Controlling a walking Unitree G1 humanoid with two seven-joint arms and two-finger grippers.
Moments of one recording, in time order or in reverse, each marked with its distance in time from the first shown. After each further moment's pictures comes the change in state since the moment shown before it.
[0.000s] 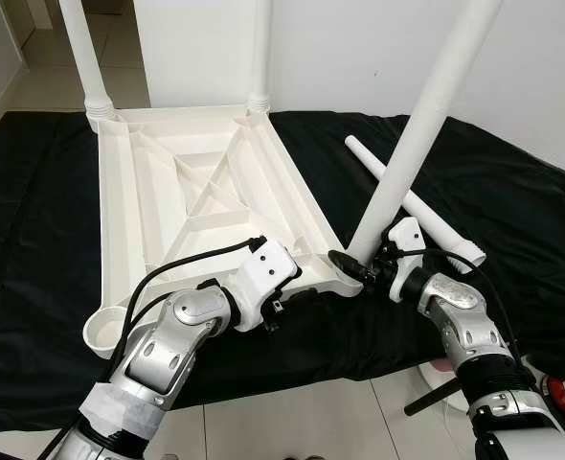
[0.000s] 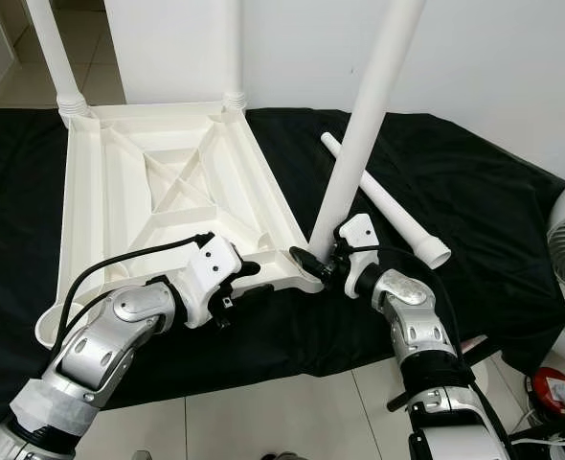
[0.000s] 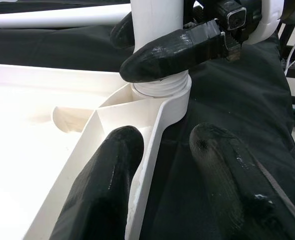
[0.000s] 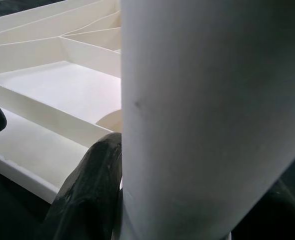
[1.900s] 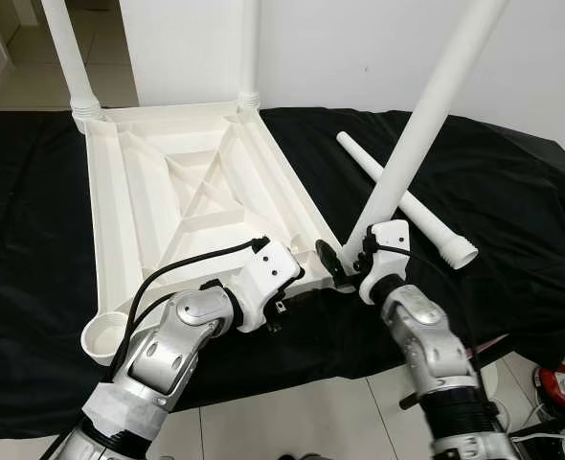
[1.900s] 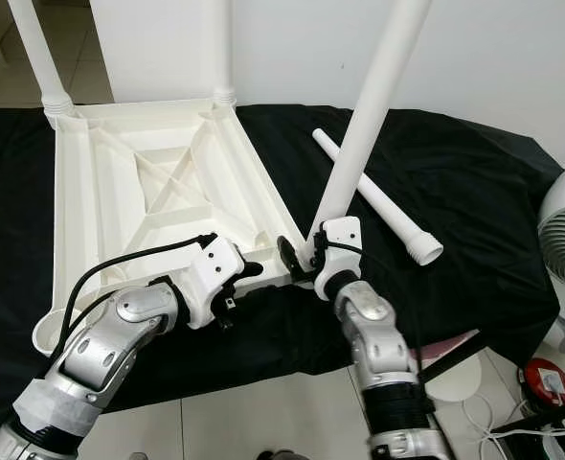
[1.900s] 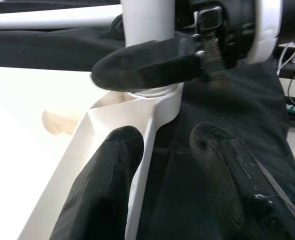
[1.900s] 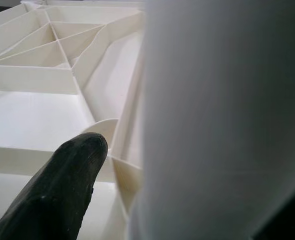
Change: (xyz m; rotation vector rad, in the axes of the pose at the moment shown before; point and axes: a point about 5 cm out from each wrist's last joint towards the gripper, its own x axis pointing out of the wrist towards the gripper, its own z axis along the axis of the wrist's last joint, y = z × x) left arm 0.002 -0.002 0.001 -0.002 -0.004 -0.009; right arm 0.006 0.027 0.009 0.118 -0.027 -0.297
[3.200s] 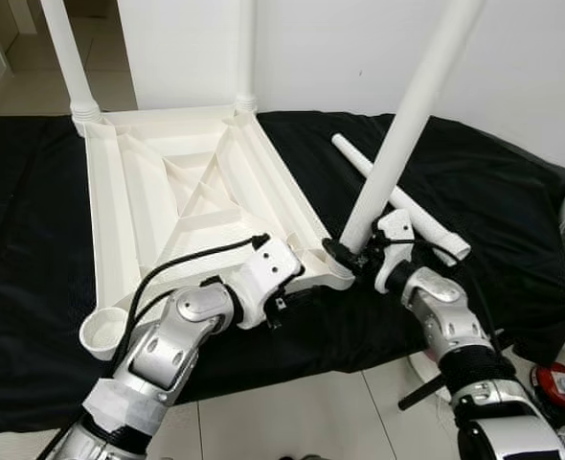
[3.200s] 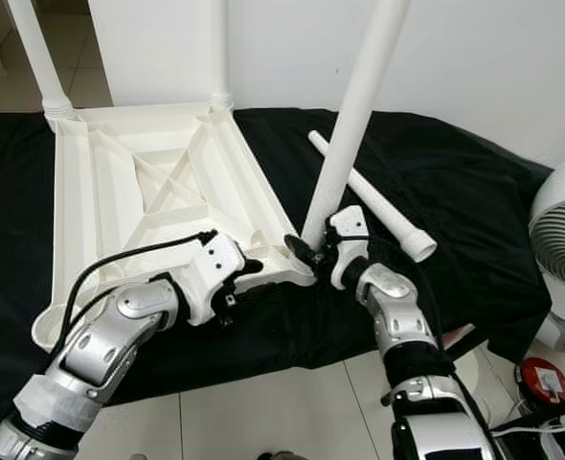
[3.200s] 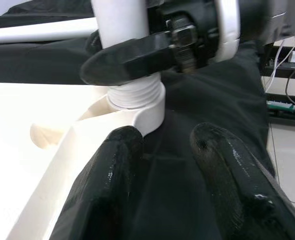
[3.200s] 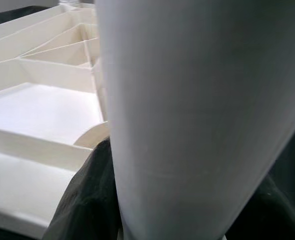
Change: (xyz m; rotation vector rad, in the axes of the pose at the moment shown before) left arm 0.002 0.001 0.002 0.009 -0.001 -0.007; right arm 0.023 -0.022 -0.008 -0.051 0.015 0.079
